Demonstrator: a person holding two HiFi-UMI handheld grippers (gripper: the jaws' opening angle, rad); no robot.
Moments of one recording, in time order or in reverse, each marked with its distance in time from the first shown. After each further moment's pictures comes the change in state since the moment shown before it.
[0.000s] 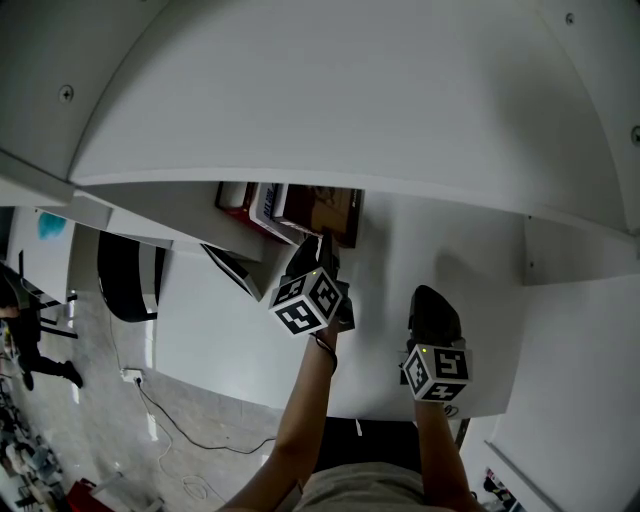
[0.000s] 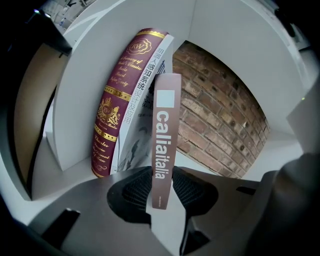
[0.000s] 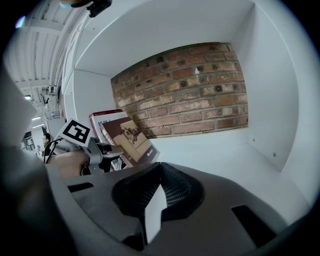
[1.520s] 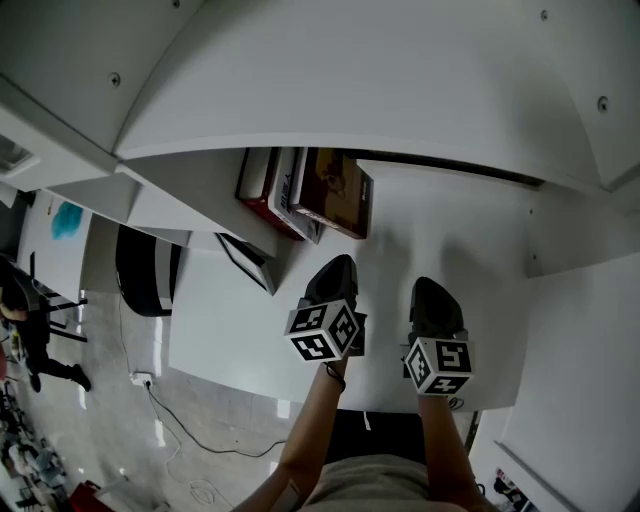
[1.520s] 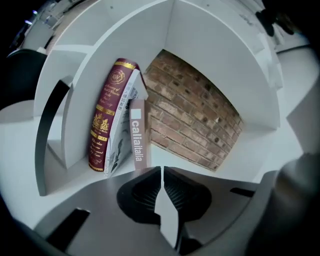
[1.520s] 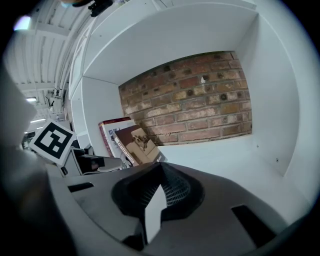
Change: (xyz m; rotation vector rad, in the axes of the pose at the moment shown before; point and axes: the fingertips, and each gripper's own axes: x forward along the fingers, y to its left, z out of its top) left arm -0.067 -0.045 -0.018 0.114 0.014 -0.141; right arm -0.018 0.025 0.019 -0.013 -0.065 0.039
